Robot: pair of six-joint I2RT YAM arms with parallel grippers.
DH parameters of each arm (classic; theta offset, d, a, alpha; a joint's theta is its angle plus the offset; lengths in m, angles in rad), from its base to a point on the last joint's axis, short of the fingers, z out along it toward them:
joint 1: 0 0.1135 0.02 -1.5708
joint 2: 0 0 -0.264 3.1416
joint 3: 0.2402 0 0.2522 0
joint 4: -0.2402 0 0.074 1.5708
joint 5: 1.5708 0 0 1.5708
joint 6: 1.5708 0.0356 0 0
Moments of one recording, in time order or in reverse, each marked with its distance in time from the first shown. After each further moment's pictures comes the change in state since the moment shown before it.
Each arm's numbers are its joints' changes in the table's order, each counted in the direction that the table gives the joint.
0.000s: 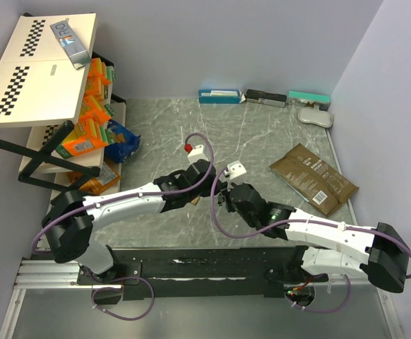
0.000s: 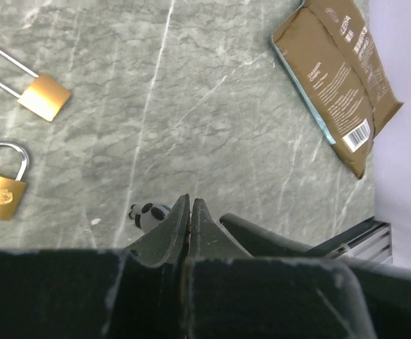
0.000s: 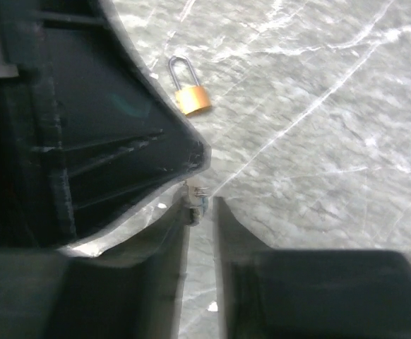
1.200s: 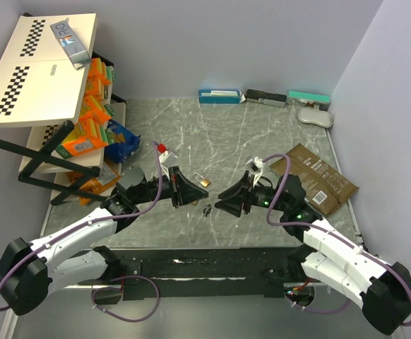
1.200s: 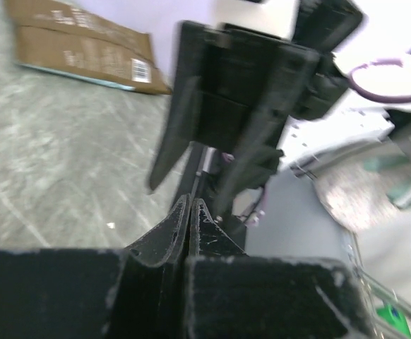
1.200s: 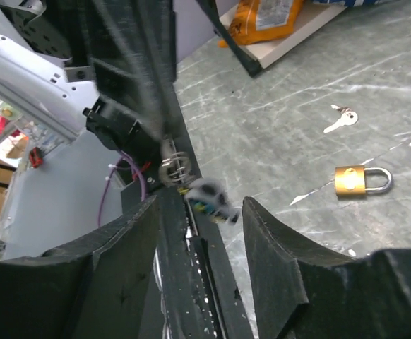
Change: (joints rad) left arm 0.311 -0.496 -0.502 0.645 0.941 0.343; right arm -0.465 -0.256 -0.193 0.420 -1.245 0.220
